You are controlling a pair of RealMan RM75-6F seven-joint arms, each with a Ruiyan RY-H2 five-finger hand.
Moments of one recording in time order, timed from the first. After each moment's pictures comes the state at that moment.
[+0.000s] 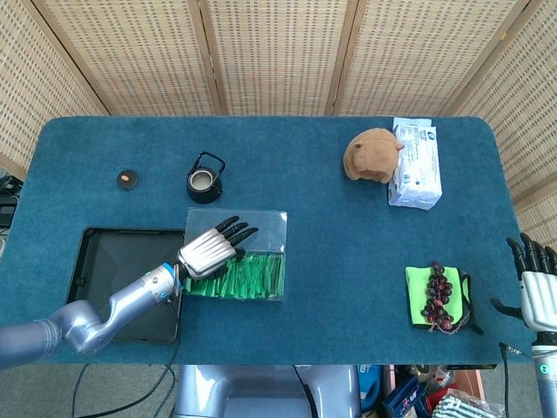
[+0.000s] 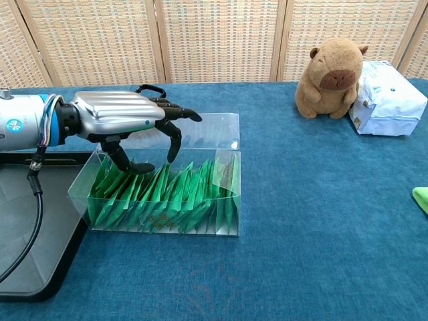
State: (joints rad) left arm -0.92 -1.40 -0.04 -1.47 1.50 0.79 0.15; right arm 0.13 -1.17 0.14 -1.46 -1.31 1.36 -0.06
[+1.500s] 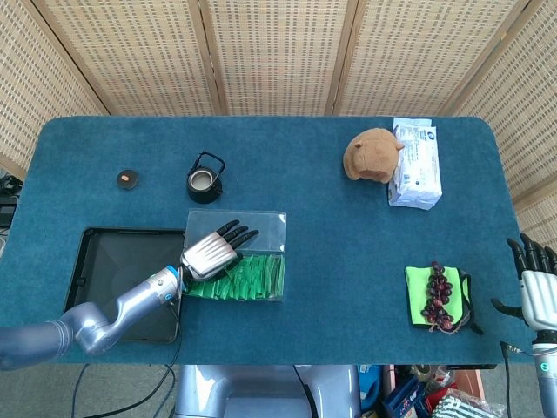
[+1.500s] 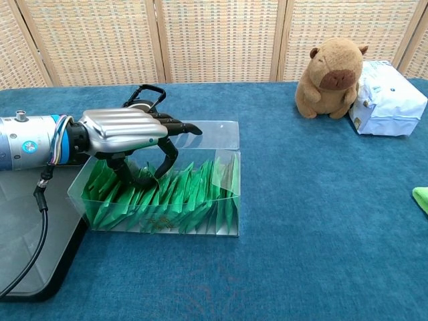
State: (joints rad) left arm -0.92 -1.49 -0.02 -1.37 1.51 0.80 0.15; right arm 0.13 -1.17 0.14 -1.44 -1.29 1.33 -0.04
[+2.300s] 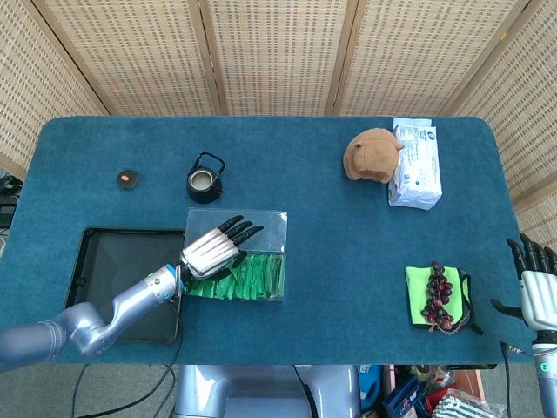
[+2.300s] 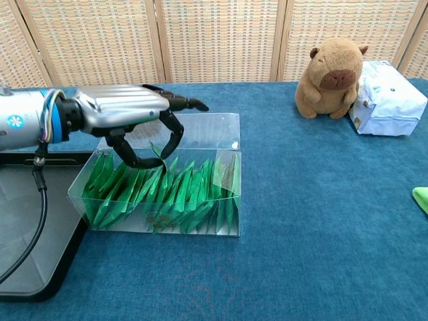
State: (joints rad) left arm -0.91 -1.41 -0.05 -1.48 1.52 0.85 0.09; right arm 0.13 -1.17 0.13 -1.45 -1.29 1.33 -0.04
